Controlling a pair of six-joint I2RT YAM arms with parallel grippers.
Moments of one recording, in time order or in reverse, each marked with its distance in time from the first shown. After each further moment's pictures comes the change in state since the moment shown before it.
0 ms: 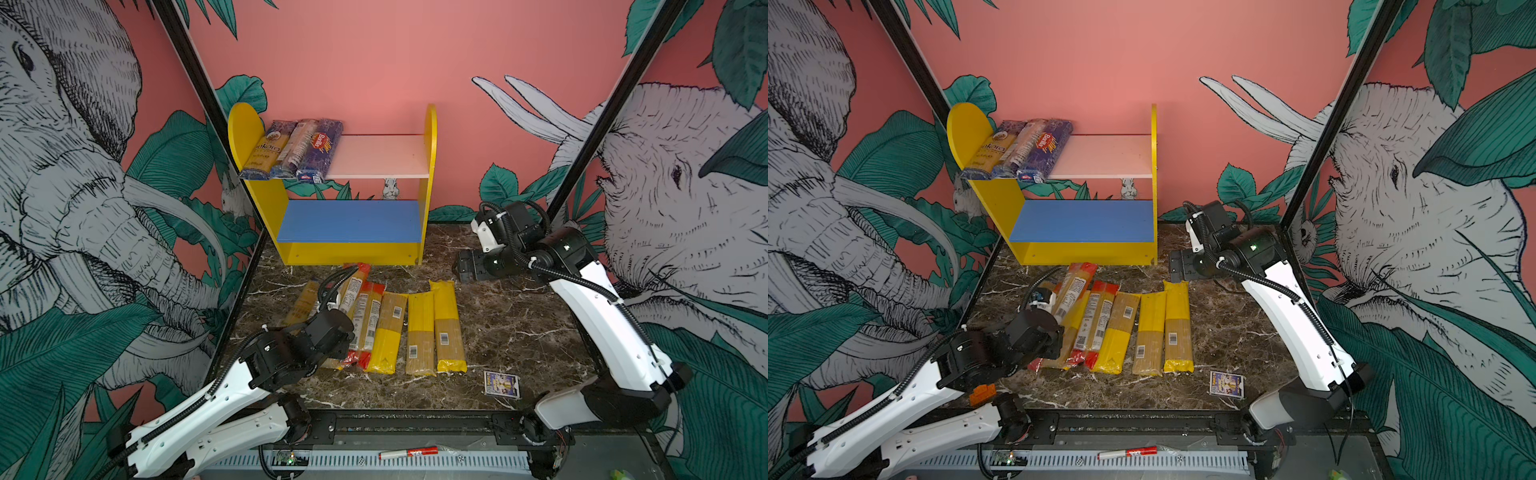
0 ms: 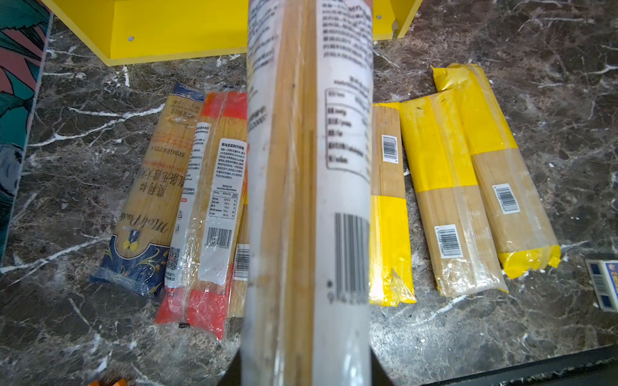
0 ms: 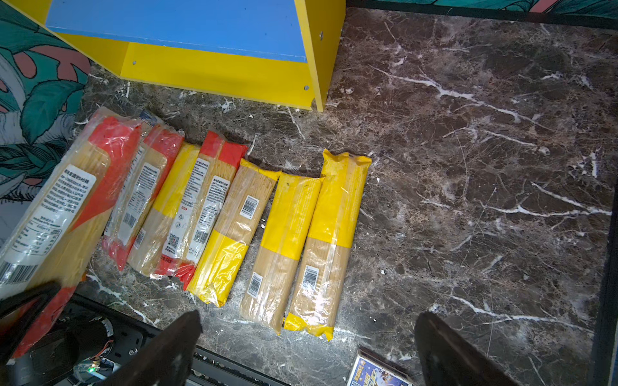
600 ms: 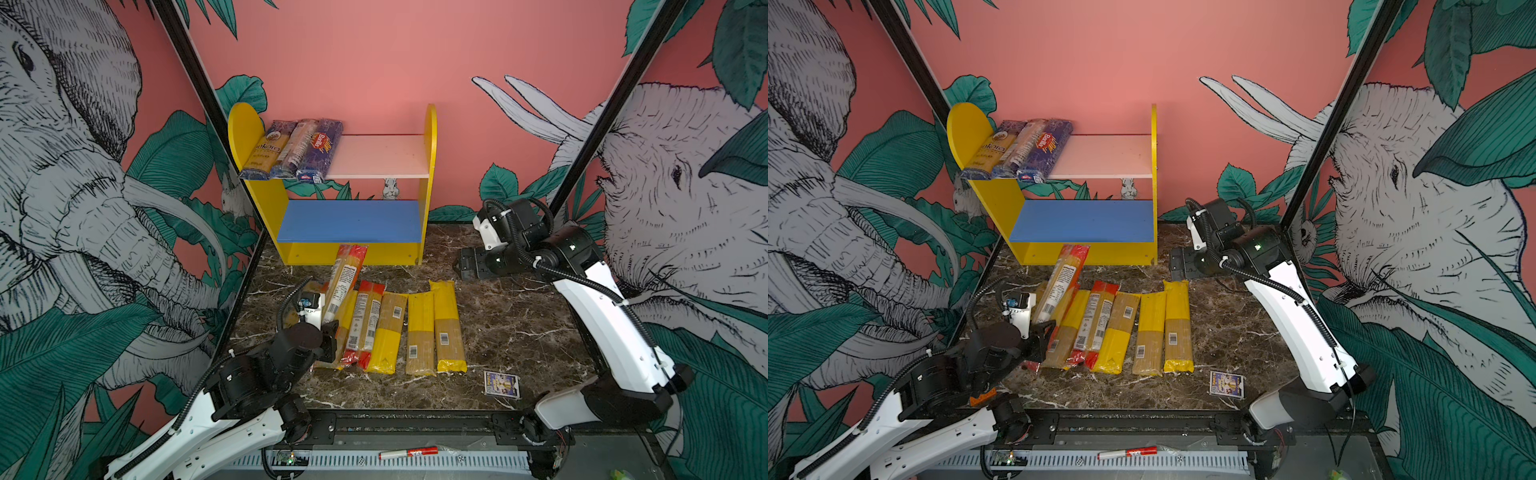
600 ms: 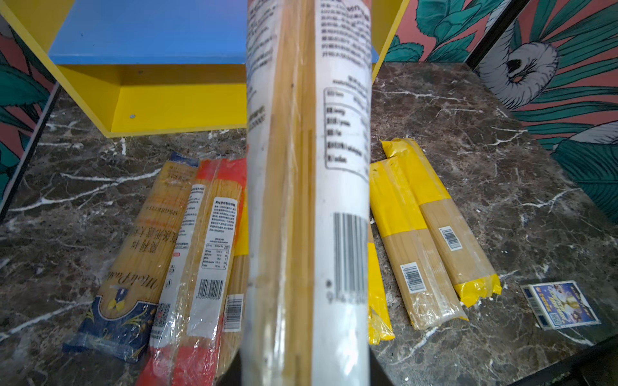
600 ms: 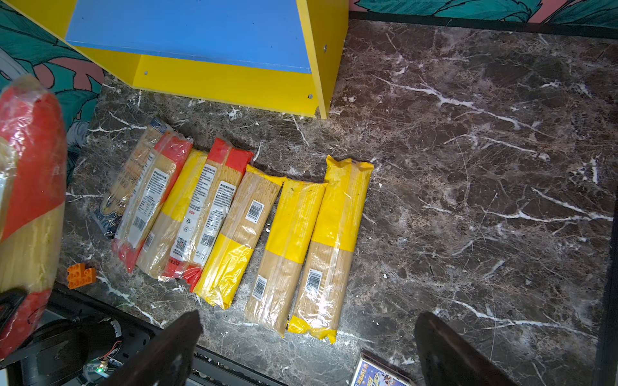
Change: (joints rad) left arm 0.001 -0.236 -0.057 0.156 -0.040 0.161; right arm -0.004 0.000 0.038 -0.008 -0.008 0.000
